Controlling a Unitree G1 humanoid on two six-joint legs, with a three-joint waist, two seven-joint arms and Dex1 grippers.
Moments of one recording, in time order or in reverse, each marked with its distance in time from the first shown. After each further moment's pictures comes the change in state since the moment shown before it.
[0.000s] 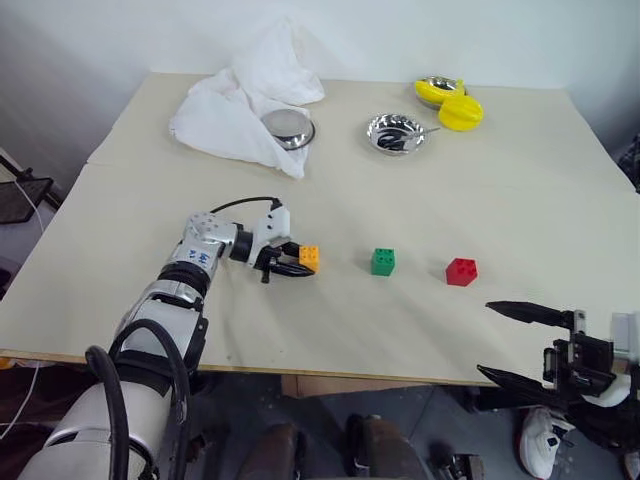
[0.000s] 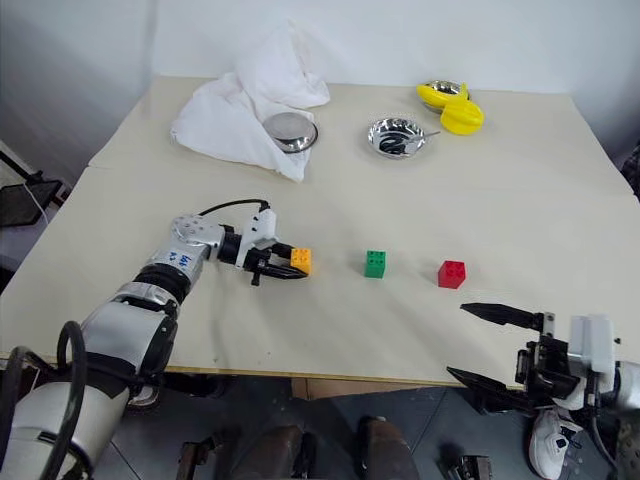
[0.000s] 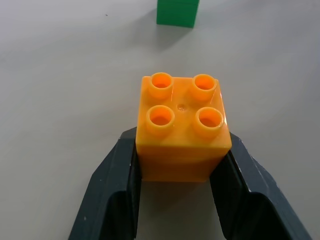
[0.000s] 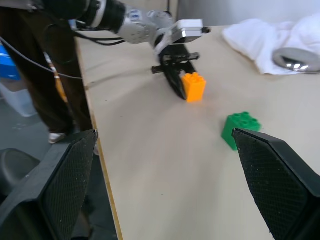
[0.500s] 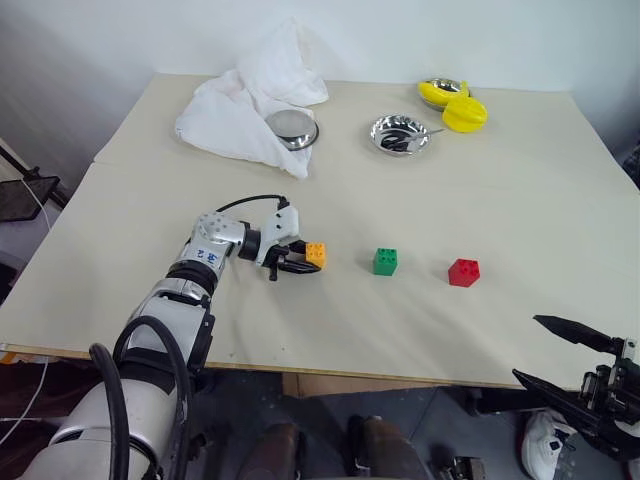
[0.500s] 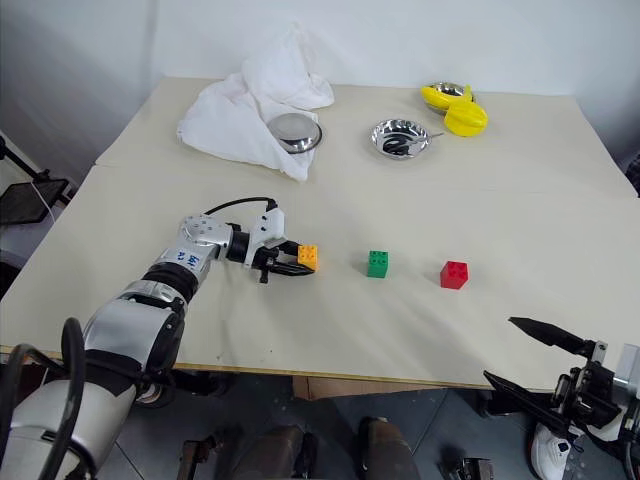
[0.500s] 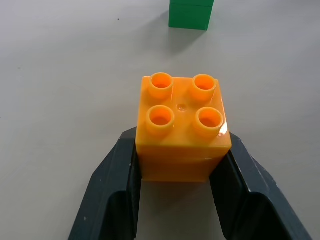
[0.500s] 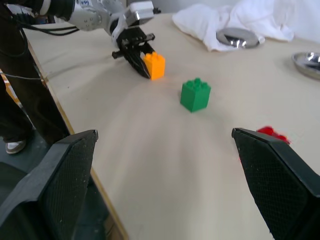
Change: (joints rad) left arm -0.028 -0.021 0.034 0.032 0.066 -0.029 0.053; right arm 0.114 0.085 -0.110 0.095 -0.022 -0.049 0.041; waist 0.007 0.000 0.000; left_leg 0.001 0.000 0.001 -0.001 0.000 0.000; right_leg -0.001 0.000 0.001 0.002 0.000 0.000
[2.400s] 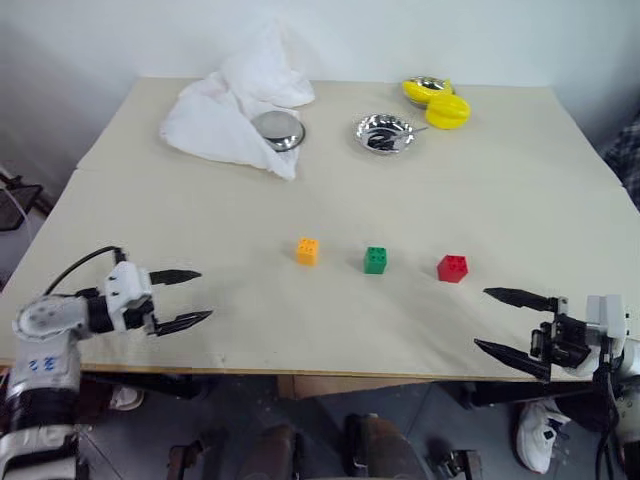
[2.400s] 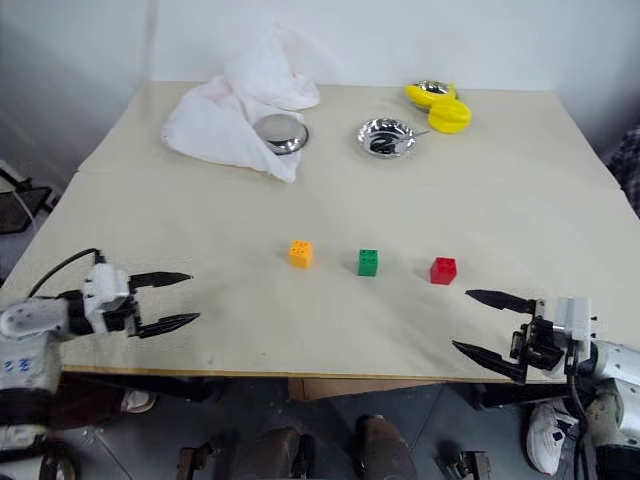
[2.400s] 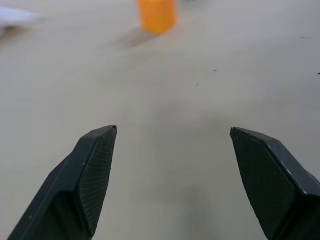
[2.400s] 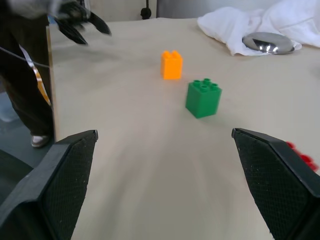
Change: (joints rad) left arm 1.064 0.416 0.527 -1.154 -0.427 0.251 -0.015; right arm -0.506 -0.065 0.236 0.459 -0.132 -0.087 0.172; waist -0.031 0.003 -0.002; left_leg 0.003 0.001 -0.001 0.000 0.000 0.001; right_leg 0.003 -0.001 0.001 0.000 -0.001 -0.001
